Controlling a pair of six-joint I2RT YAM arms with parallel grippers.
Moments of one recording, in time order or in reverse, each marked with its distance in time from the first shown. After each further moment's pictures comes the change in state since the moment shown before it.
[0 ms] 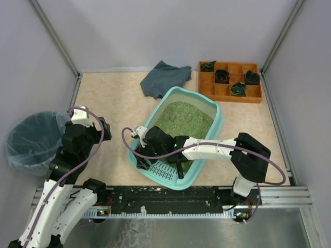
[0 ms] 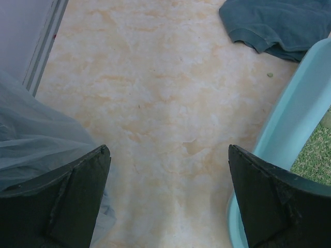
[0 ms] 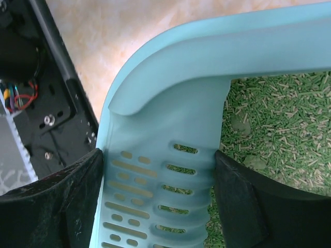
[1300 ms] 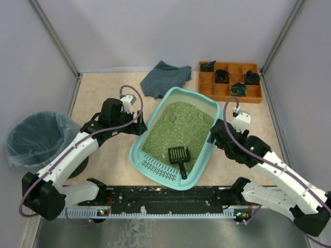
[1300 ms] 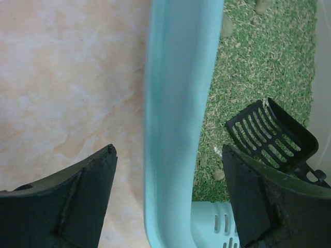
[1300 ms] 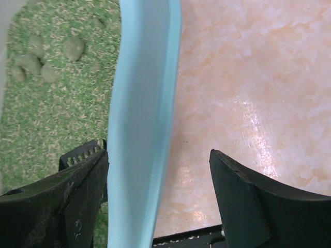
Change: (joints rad) left arm -0.105 0.595 0.122 0.143 0.529 0.005; right arm -0.306 -0.857 -0.110 -0.981 0.861 0.762
